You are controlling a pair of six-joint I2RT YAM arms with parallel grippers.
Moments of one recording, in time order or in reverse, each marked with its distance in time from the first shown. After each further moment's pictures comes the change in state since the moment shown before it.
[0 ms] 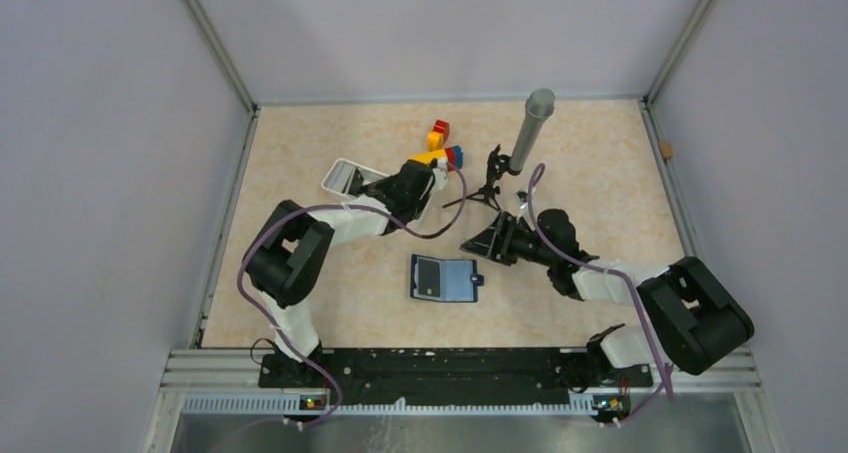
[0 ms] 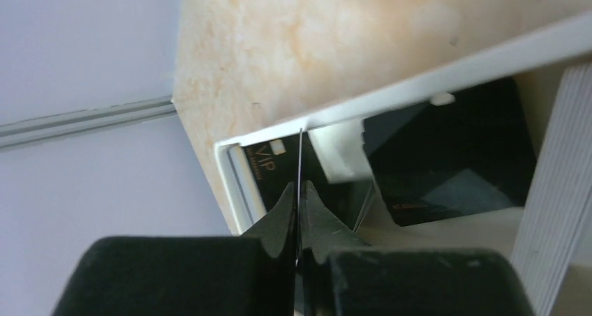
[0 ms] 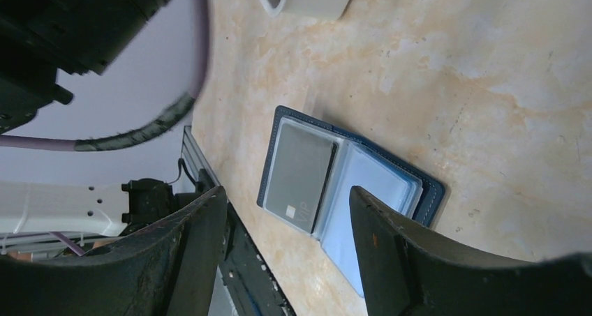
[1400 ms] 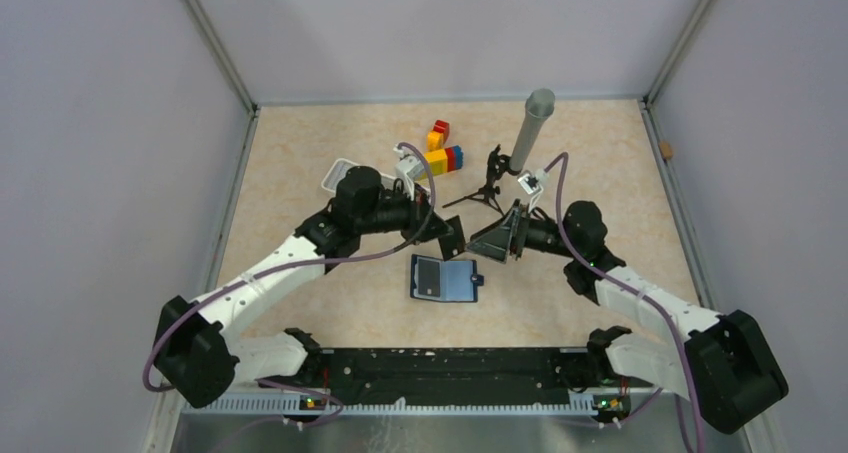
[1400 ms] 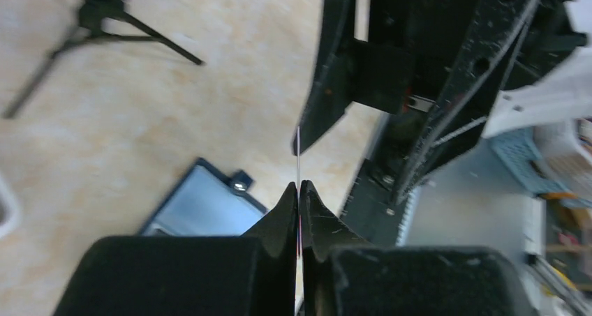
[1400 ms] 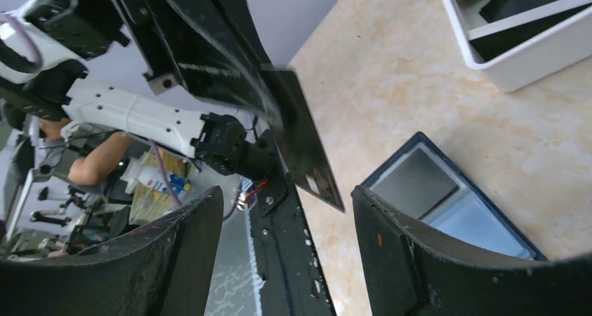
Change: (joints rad) left arm -0.027 -0.676 -0.175 -0.082 1.156 -1.101; right arm -0.034 -0.303 0.060 -0.057 -0.284 -0.146
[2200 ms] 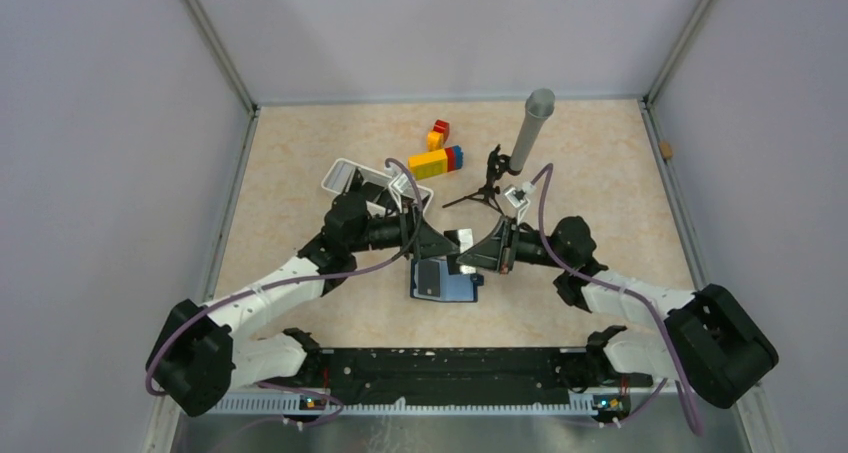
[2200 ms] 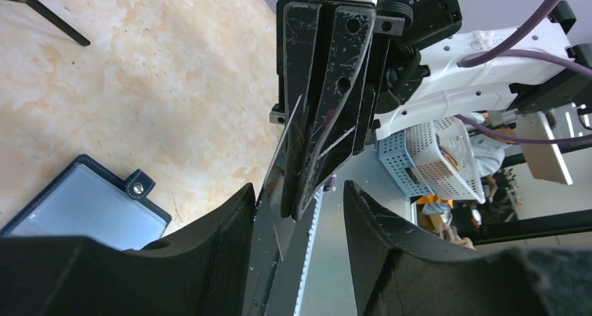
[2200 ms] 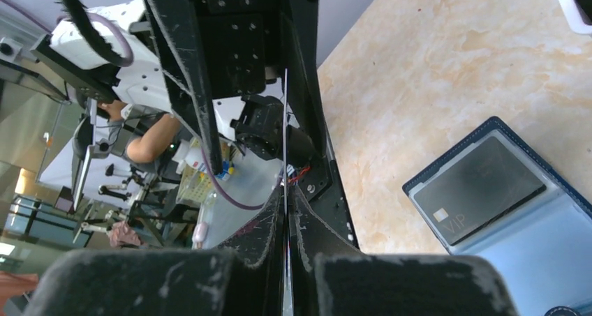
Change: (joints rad) left arm 0.013 -0.025 -0.268 0.468 0.249 -0.429; right arm 0.111 0.119 -0.086 0.315 -0.037 0.166
